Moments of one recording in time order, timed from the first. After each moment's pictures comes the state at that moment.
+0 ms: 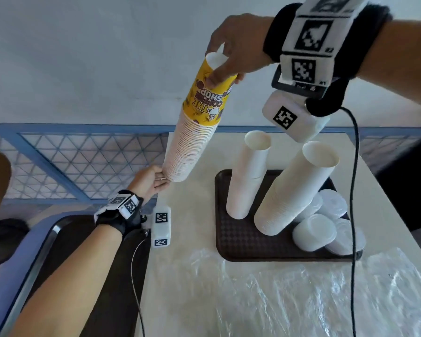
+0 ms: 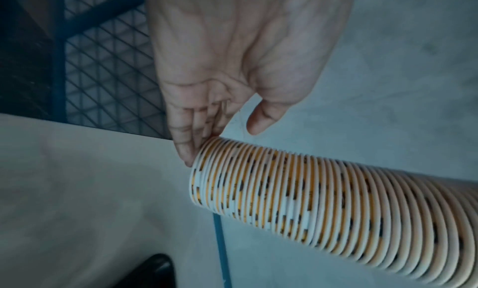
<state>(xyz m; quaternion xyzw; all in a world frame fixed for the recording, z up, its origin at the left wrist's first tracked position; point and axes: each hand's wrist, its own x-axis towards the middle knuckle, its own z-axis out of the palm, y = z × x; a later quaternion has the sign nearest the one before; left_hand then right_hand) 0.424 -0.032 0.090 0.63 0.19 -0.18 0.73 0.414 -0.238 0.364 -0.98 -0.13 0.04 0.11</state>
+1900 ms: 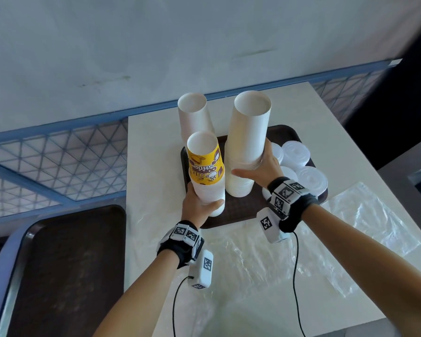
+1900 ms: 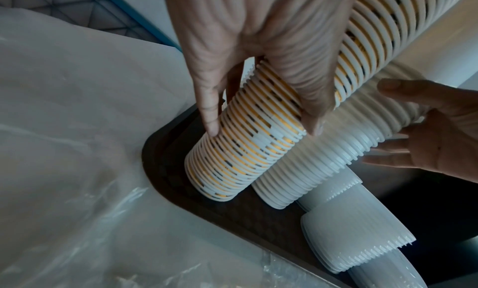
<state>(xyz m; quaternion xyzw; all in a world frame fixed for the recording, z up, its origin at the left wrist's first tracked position) 0.296 -0.194 0.010 0.84 -0.01 -0.15 0.53 0.303 -0.383 0.073 -0.84 0.20 -0.03 0.50</state>
